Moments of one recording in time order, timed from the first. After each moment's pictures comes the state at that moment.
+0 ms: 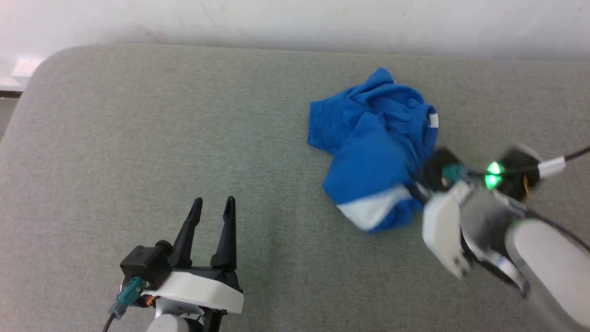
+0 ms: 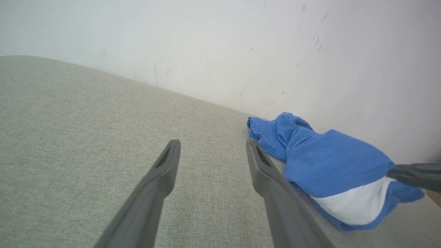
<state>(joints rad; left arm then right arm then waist) -0.05 0.05 -0.15 0.10 -0.38 -0.07 -0.26 -0.50 -0.51 0.62 0.02 0.35 0.13 0.54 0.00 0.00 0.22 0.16</state>
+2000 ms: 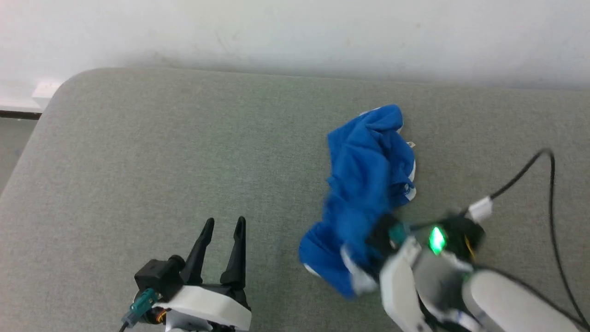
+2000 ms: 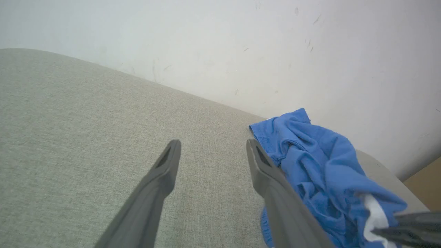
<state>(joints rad) -0.02 0.05 -0.18 0.16 -0.40 -0.07 -0.26 -0.45 -0.41 0.75 -0.05 0.48 0.13 0.59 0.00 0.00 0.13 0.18</state>
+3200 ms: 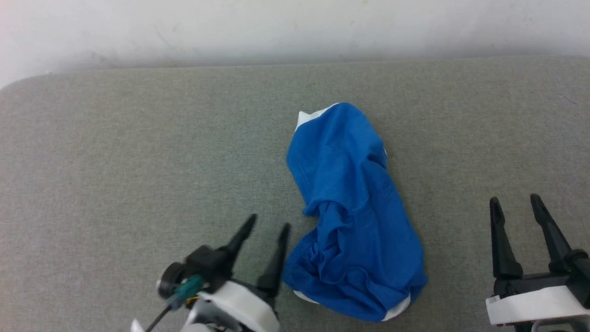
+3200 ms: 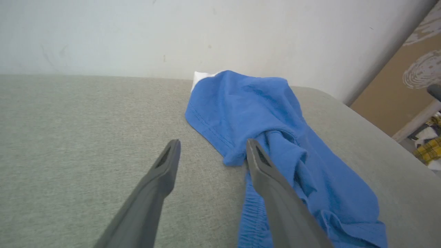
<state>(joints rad) -0.02 0.08 -0.26 0.08 -0.26 -0.10 -0.17 0.13 -0.05 -0.10 -0.16 0.09 0.13 -0.19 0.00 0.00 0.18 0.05</state>
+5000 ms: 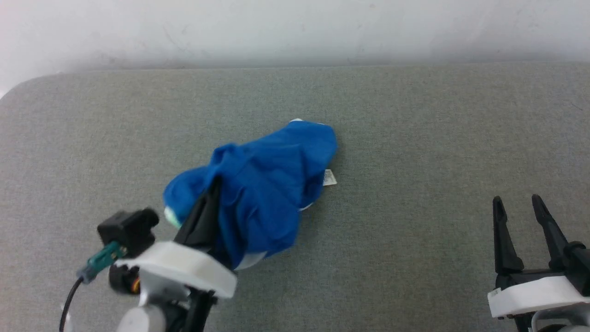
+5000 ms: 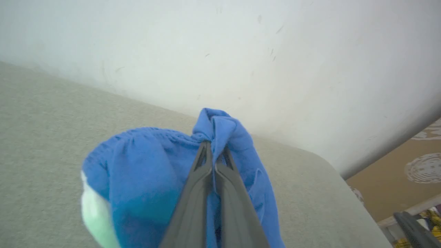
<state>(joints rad) -0.07 0.09 -0.20 -0.24 -0.56 0.09 0.11 0.07 -0.05 -0.13 -0.07 0.10 0.13 -0.18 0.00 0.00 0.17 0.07</state>
